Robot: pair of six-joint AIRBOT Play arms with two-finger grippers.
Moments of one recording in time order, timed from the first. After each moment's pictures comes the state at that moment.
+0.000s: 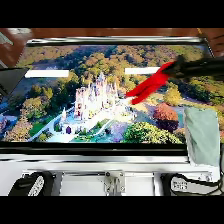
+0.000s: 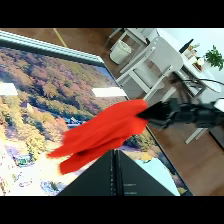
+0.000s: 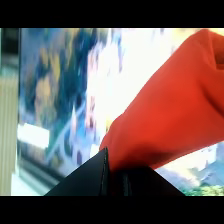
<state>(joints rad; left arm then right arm) 0.18 -0.61 1.09 0.35 -1.06 -1.18 -0.32 -1.44 1.61 -0.63 1.41 1.39</state>
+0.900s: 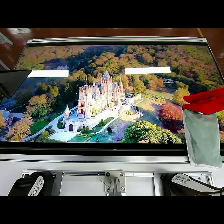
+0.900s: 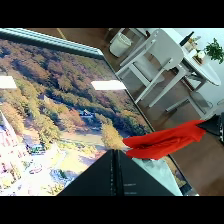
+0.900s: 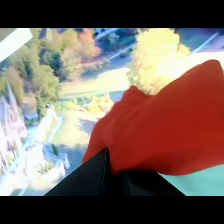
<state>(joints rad) 0.18 -0.62 1.09 0.36 -1.08 -1.18 -0.88 -1.35 1.65 -0.93 1.52 1.24</state>
